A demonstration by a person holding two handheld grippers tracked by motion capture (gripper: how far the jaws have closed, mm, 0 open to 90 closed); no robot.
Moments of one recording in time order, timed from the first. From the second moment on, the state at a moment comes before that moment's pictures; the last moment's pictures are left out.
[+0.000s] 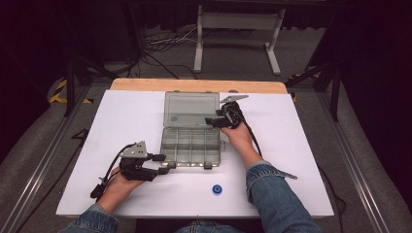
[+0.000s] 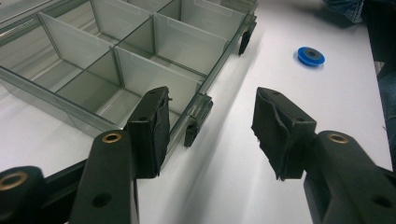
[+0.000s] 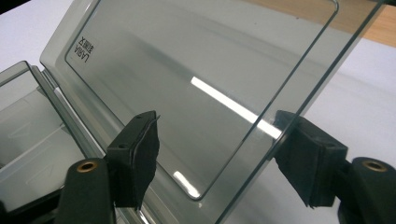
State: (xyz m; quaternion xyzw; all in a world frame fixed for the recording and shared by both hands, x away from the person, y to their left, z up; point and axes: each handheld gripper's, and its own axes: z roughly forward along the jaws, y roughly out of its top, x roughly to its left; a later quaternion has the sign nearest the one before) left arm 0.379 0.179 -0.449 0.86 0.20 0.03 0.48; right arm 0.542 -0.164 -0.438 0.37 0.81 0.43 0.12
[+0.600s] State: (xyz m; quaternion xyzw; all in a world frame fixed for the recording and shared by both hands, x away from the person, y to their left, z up) left arm 0.379 0.179 -0.449 0.86 0.20 0.03 0.48; right arm 0.544 -0.168 -0.443 0.39 0.81 0.42 0.09
